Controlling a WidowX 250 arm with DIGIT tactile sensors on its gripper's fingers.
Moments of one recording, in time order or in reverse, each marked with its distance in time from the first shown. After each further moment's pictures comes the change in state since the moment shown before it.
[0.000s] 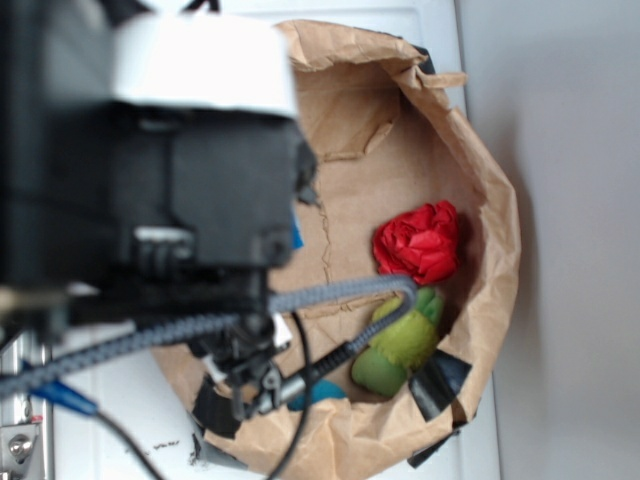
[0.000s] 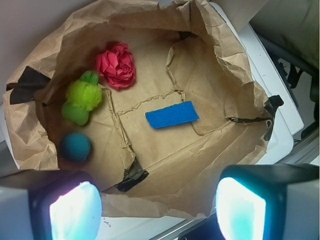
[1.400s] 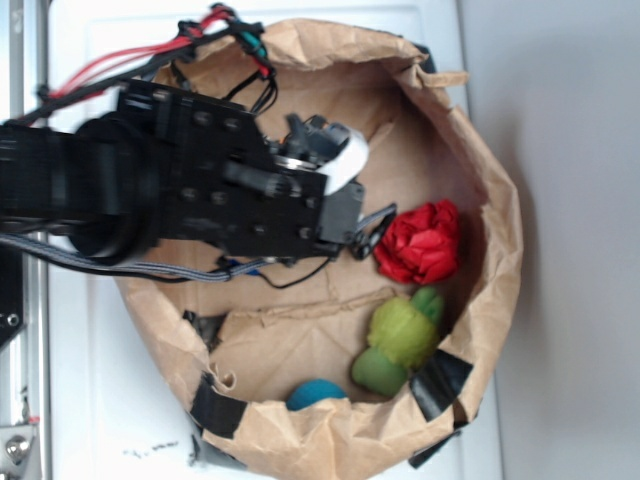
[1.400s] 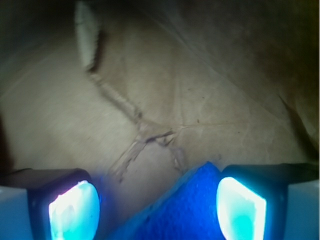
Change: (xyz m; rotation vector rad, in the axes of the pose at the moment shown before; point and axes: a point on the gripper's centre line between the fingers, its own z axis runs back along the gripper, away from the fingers) arm 0.053 0.027 -0.190 0.176 -0.156 0.458
